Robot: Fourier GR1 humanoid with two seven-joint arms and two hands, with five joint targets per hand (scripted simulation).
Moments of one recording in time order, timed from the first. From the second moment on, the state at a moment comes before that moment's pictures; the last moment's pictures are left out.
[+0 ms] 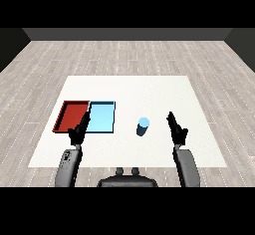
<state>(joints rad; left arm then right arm) 0.00 0.10 -0.01 -1.55 0.01 -0.03 0.00 0.00 -0.10 0.00 -1.54 0.00 -0.02 -0.04</state>
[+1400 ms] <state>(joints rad) 0.03 0.04 0.04 -1.55 0.03 -0.01 -0.40 0.05 -0.01 0.23 -1.55 -0.04 -0.05 -0.33</state>
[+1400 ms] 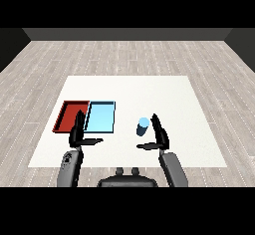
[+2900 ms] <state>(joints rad) 0.05 0.03 0.03 -1.58 0.01 0.01 -0.39 -0.20 0.00 0.10 -1.12 -0.18 -0.09 -0.36</state>
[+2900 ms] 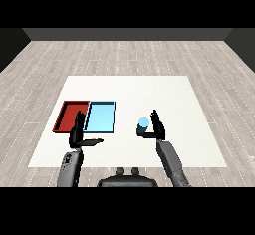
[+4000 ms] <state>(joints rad) 0.03 0.04 0.04 -1.61 0.00 0.03 -0.36 -0.33 0.00 0.19 -0.89 -0.36 -0.13 -0.46</state>
